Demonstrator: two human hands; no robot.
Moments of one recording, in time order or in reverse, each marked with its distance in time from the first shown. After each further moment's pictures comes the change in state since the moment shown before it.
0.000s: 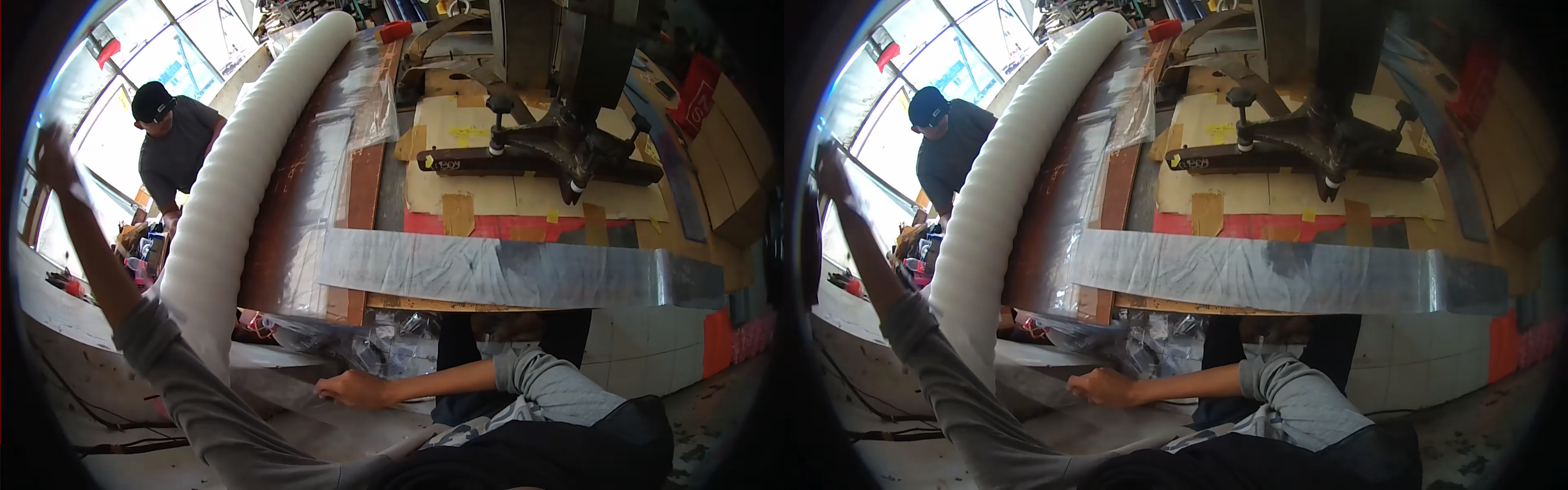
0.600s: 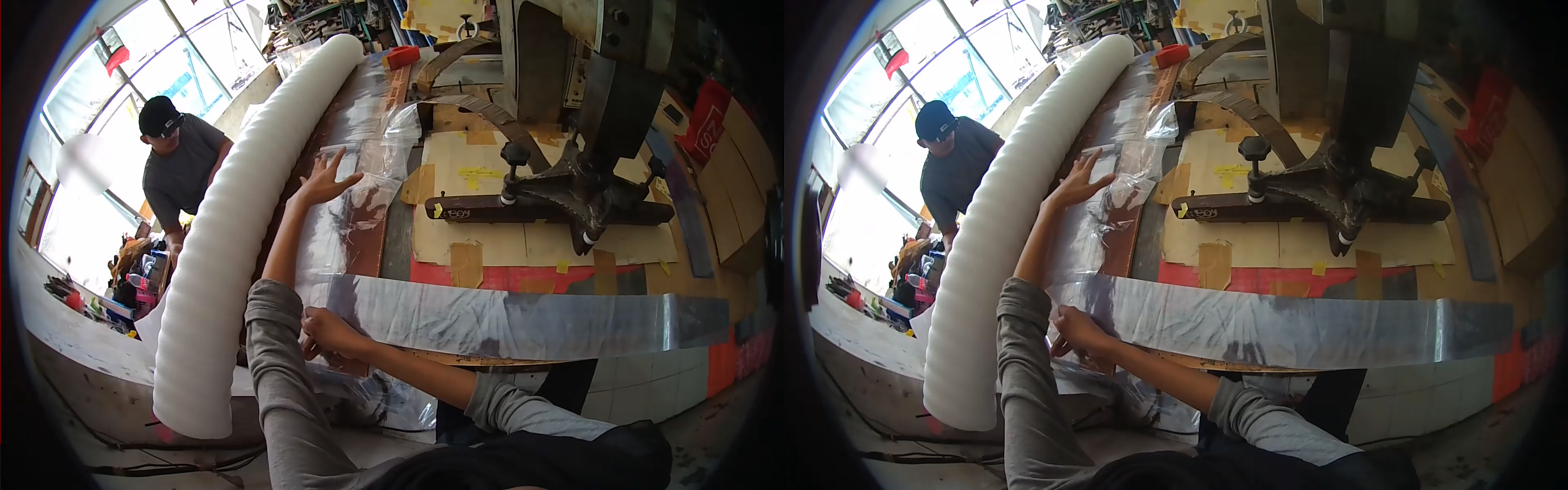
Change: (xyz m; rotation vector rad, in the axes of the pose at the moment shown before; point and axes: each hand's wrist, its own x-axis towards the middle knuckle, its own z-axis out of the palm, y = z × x) left_hand -0.302 -0.112 0.187 0.654 -1.468 -0.434; right_hand 0.116 0.019 -0.129 0.808 0.223 0.441
